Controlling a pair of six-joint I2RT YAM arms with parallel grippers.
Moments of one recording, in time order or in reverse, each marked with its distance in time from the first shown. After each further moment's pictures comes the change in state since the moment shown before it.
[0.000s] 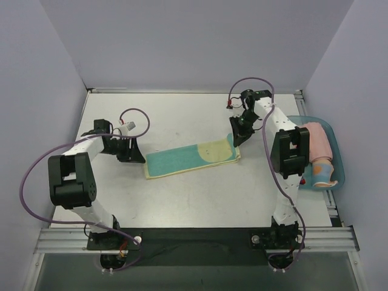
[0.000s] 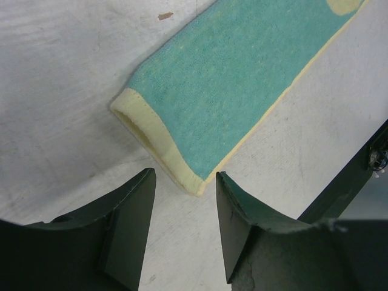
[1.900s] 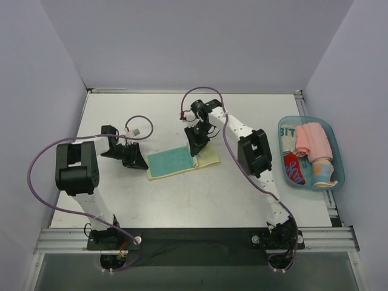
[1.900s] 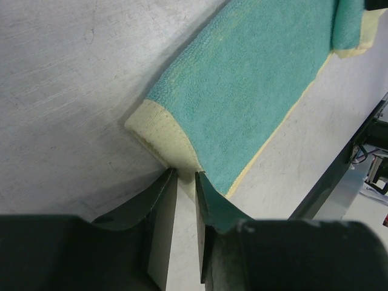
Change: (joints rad) left arm -0.034 0.181 -0.016 0.070 0.038 -0.050; right arm 0.374 0.290 0.325 0.037 -0.145 0.155
